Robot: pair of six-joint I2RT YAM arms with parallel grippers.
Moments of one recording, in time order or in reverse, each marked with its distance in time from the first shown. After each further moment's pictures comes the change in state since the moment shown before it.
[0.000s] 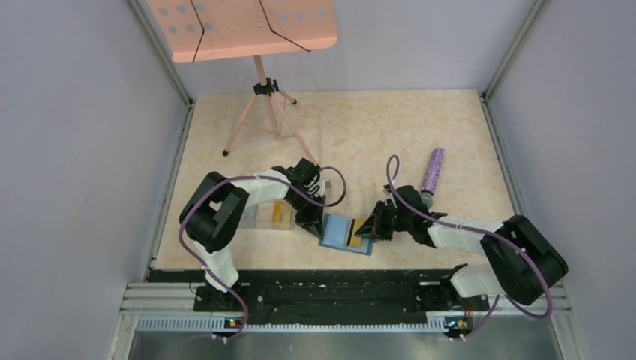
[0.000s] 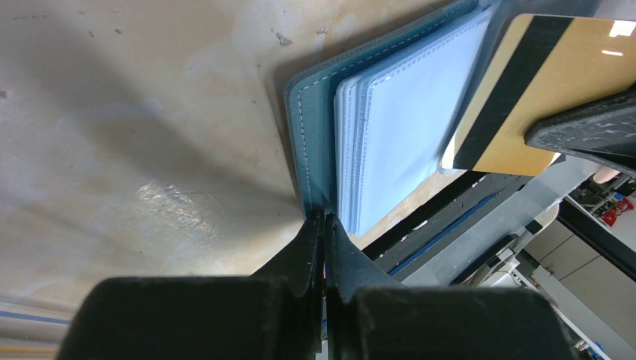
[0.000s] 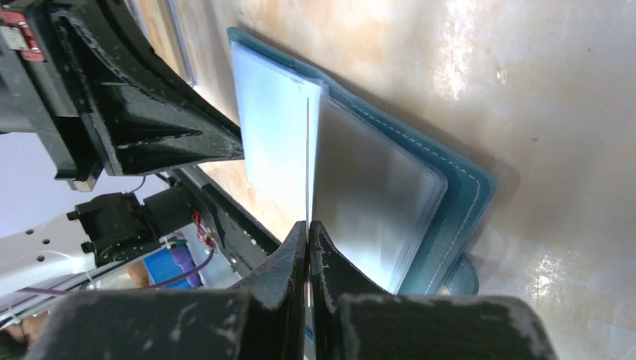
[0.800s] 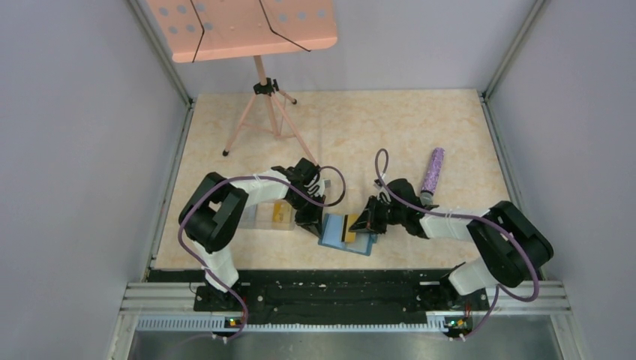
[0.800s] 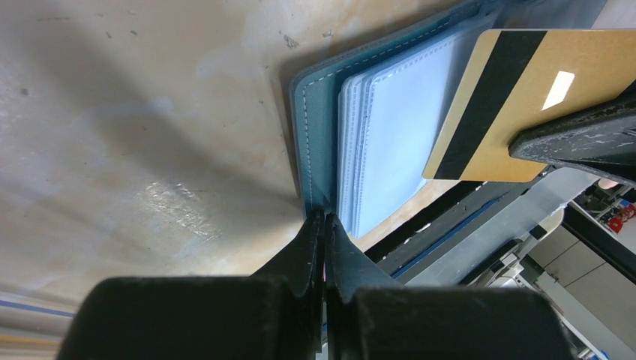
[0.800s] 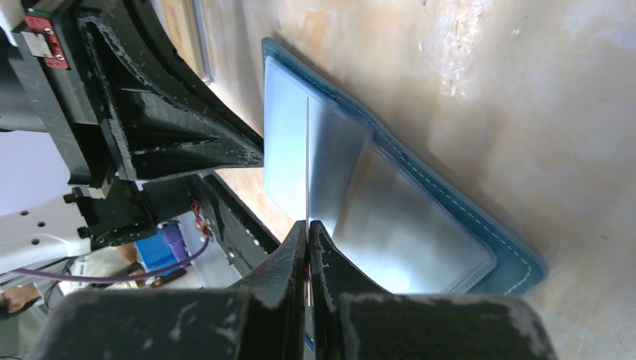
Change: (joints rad) left arm 0.000 -0.006 0.000 0.000 -0.017 -0.001; right arm -0.001 0.136 0.091 0.027 -0.074 -0.088
